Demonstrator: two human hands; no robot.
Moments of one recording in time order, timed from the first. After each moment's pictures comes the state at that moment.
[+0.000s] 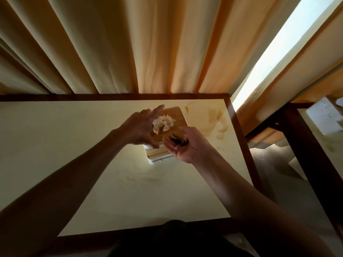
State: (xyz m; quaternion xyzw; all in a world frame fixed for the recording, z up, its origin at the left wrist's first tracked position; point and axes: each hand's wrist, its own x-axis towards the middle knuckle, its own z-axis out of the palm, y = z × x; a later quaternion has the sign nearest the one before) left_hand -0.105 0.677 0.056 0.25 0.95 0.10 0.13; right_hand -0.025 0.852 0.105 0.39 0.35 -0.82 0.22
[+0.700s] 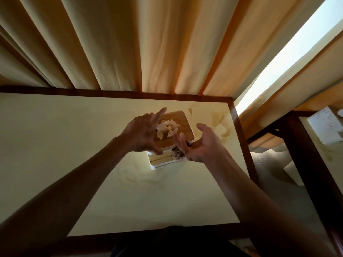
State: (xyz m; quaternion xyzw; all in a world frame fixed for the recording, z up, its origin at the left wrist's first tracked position) left_hand -0.089 0.672 0.050 0.24 0.95 0.15 0.10; right_hand -0.042 0.864 0.107 0.48 0.21 -0.81 0.26
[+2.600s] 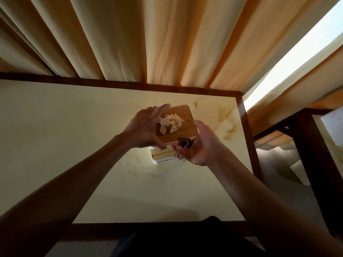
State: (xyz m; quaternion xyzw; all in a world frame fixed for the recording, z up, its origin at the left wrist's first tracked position) left_hand -0.078 0.677 0.054 0.20 0.95 0.22 0.09; right_hand -0.035 0.866 0.102 0.41 0.43 -0.72 0.36
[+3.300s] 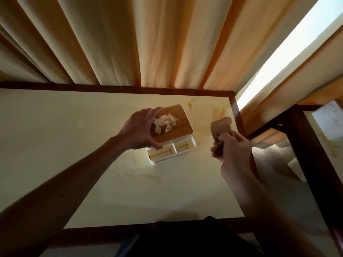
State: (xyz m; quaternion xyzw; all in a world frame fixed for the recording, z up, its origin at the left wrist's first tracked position) left_hand -0.078 0.677 0.056 0.20 0.95 0.21 0.10; right_hand 0.012 0.919 0.104 0.35 0.63 -0.69 -0.04
